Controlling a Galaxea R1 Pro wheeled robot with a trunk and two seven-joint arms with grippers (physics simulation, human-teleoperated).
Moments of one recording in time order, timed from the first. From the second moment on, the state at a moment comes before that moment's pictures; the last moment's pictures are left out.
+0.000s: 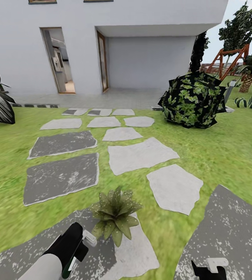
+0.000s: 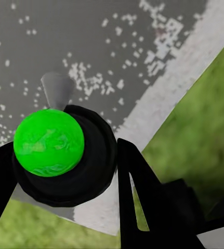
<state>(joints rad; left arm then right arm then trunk) -0.59 -0.07 0.06 -0.53 -0.81 0.82 -0.45 -0.34 -0.12 -0.64 -0.30 0.55 -0.39 0.17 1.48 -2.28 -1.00</state>
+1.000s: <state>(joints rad) -0.57 -0.06 0.05 -0.52 -0.82 0.82 -0.45 -0.34 -0.12 -0.64 -0.30 0.55 -0.39 0.17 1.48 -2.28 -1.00</state>
